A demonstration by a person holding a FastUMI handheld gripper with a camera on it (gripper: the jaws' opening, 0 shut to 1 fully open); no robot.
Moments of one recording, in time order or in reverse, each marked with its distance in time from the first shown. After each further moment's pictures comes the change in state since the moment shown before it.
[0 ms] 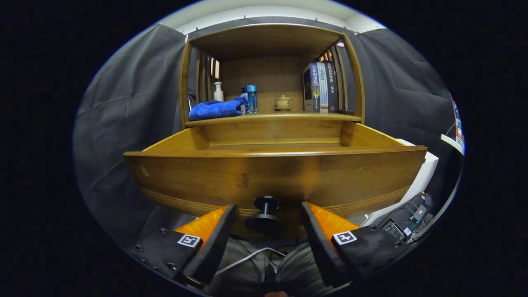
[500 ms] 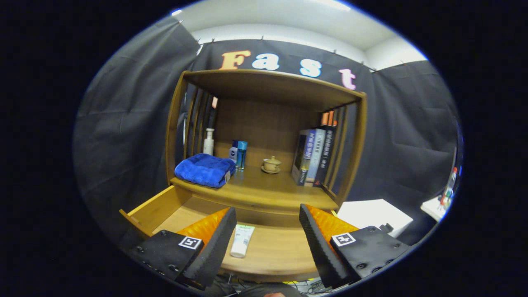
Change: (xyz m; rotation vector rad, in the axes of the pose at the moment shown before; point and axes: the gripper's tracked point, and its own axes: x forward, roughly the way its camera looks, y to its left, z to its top) arm 0.050 -0.006 0.223 -0.187 -0.103 -0.027
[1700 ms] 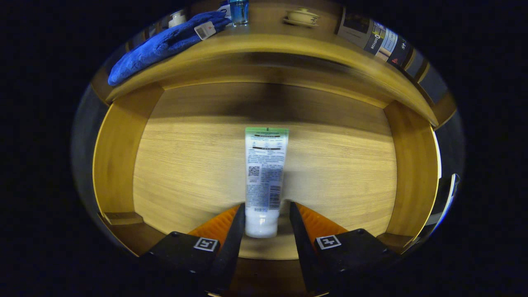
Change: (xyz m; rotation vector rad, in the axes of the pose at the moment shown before) arm 0.087 0.045 -0.231 0.094 1.035 0.057
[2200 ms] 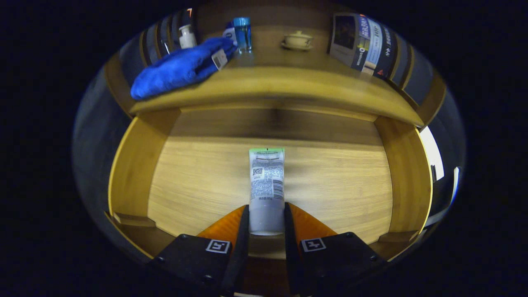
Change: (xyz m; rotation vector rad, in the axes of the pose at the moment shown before) arm -0.057 0.005 0.020 0.048 -0.258 0.110
